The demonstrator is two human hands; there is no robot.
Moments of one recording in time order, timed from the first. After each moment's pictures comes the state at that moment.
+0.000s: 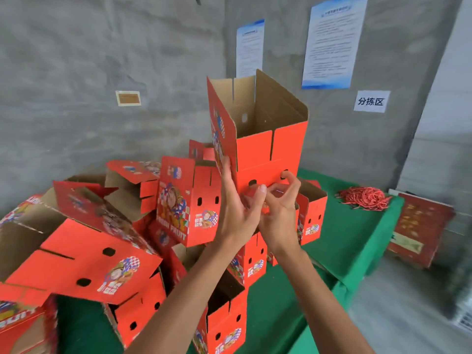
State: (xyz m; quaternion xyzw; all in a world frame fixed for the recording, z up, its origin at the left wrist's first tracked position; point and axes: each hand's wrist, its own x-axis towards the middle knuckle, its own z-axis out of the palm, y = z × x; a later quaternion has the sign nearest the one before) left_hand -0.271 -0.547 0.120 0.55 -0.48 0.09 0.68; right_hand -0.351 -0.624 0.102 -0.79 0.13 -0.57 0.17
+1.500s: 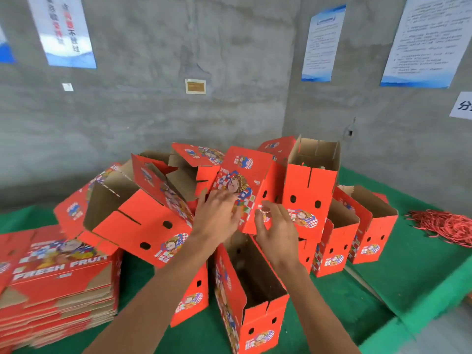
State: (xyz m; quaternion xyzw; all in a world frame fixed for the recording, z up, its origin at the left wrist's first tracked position) left_hand -0.159 -0.434 0.083 0.87 -0.37 0.27 0.18; right_hand -0.262 -0.570 0.045 -0.84 0.13 -0.45 0.26
